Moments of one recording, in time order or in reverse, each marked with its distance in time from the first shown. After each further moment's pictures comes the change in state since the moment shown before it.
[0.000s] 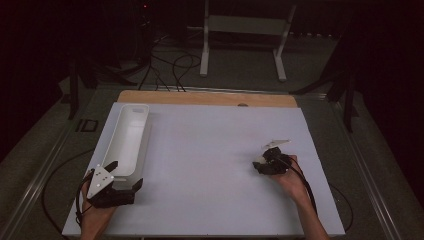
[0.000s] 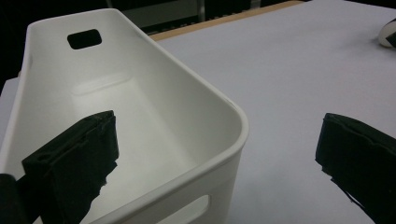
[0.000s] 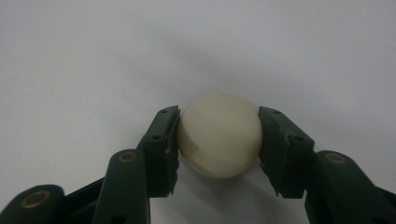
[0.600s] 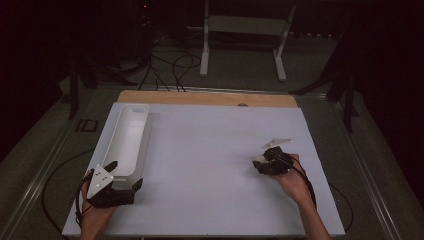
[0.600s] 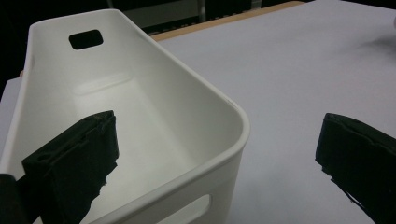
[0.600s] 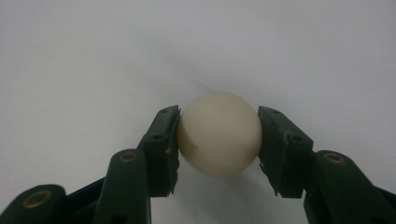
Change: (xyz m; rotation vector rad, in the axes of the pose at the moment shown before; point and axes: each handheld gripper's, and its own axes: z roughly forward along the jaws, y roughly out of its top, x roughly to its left) left arm 0.000 0.000 0.000 -0.001 0.003 -0.002; right arm 0.013 0.011 -0.026 -0.025 -0.011 -0.026
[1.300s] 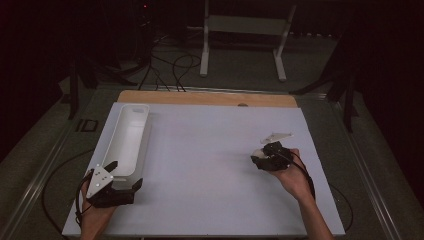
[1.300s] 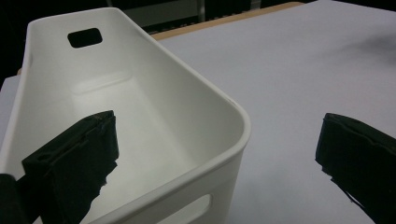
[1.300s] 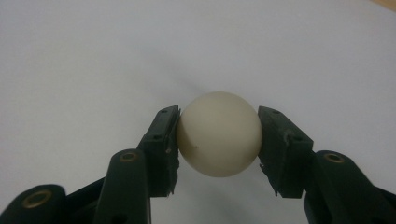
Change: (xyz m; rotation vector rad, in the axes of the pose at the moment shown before) left arm 0.001 0.000 0.000 0.000 -0.006 -0.009; right arm 0.007 0.021 -0.020 -0.036 0.000 -0.022
